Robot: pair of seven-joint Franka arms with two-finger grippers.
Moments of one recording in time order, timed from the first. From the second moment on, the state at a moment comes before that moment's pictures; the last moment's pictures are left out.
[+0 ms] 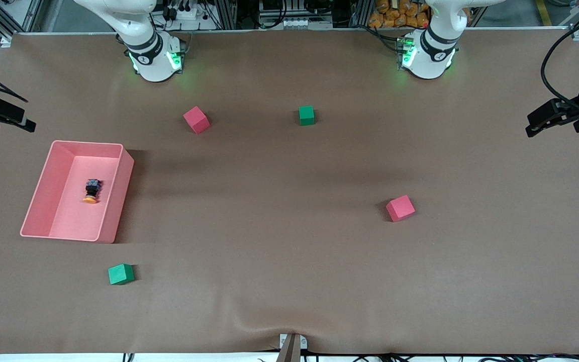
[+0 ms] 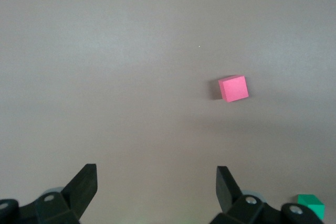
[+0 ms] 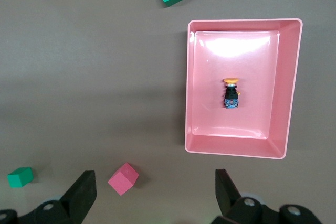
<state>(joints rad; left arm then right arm) 0.04 0.03 -0.10 -1.47 0.03 1.50 -0.14 -0.16 -0.02 0.00 -1.59 0.16 1.49 -0.11</state>
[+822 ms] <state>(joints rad) 0.04 0.03 -0.12 -1.47 0.03 1.50 -0.14 -0.16 -0.02 0.00 -1.59 0.16 1.49 -0.11</state>
